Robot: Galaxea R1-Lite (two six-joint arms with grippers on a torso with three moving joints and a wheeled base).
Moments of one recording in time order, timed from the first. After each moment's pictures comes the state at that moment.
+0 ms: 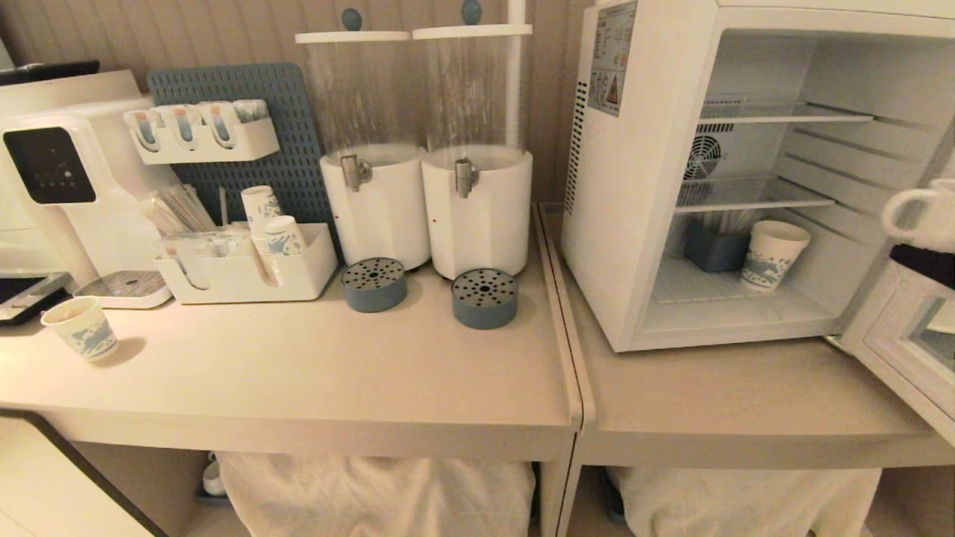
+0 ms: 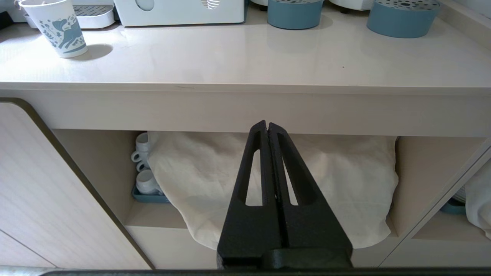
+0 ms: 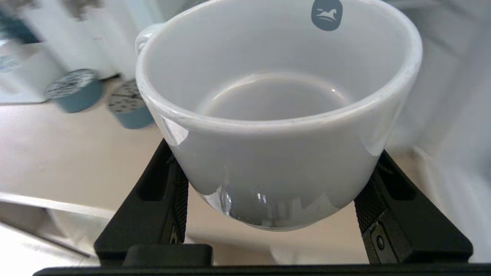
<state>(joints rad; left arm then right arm) 0.00 0.00 0.00 0.01 0.00 0.00 -0.17 1.05 -0.69 -0.19 0.34 0.07</state>
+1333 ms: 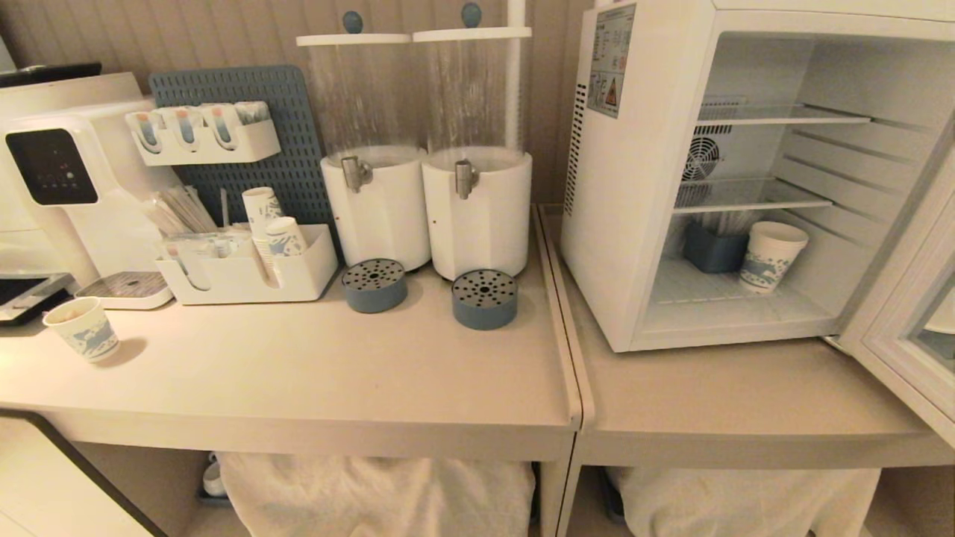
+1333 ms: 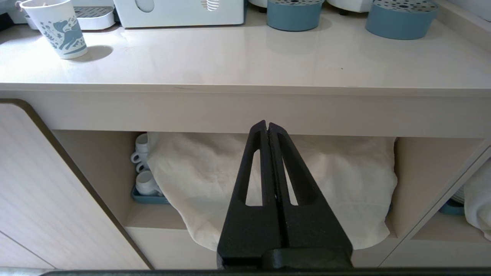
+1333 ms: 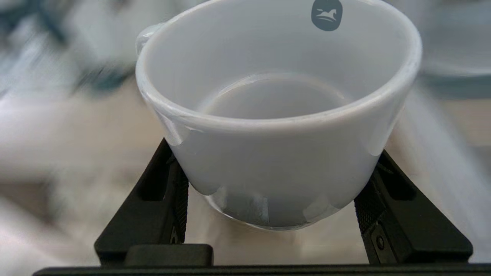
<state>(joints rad) 0.00 0.00 0.00 0.01 0.00 0.00 0.02 0.26 -0.68 0.46 0.07 0.12</state>
